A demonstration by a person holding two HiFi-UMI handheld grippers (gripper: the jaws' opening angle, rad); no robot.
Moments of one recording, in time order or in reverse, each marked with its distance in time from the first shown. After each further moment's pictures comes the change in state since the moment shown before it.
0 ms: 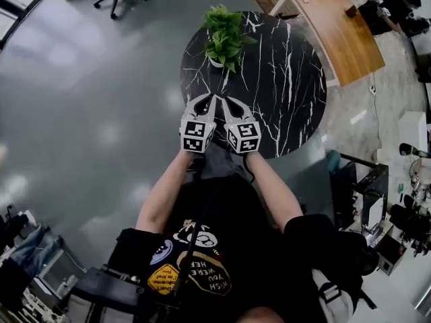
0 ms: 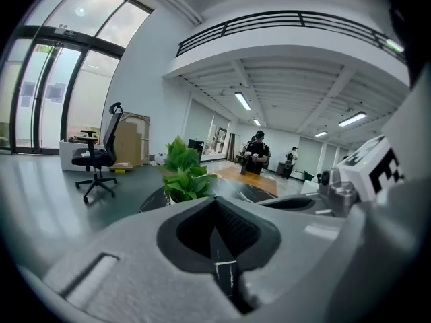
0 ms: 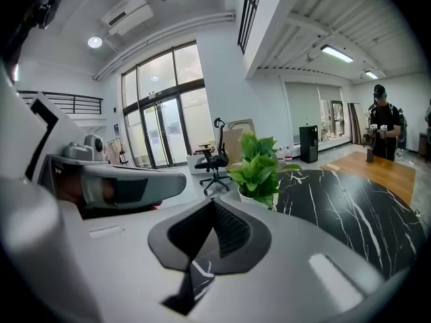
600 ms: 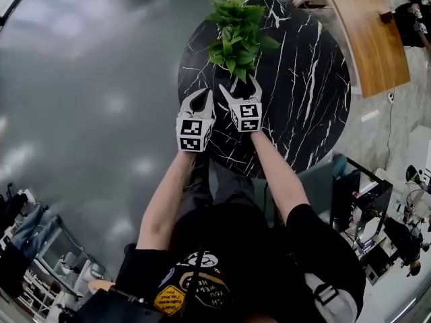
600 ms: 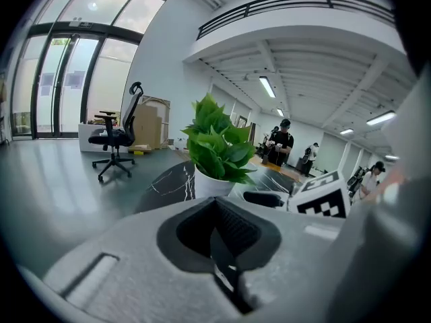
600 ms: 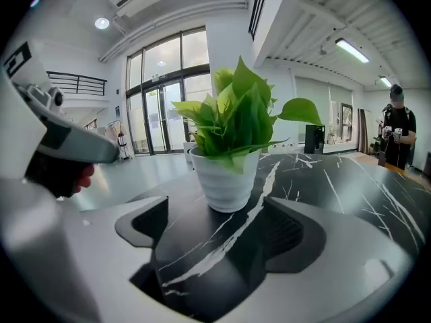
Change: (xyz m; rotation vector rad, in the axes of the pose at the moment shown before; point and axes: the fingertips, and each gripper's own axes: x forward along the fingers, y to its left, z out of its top) left arm 0.102 0.080 -0.067 -0.101 0.095 0.146; right arm 0.168 -0.121 -0.083 -0.100 0.067 -0.001
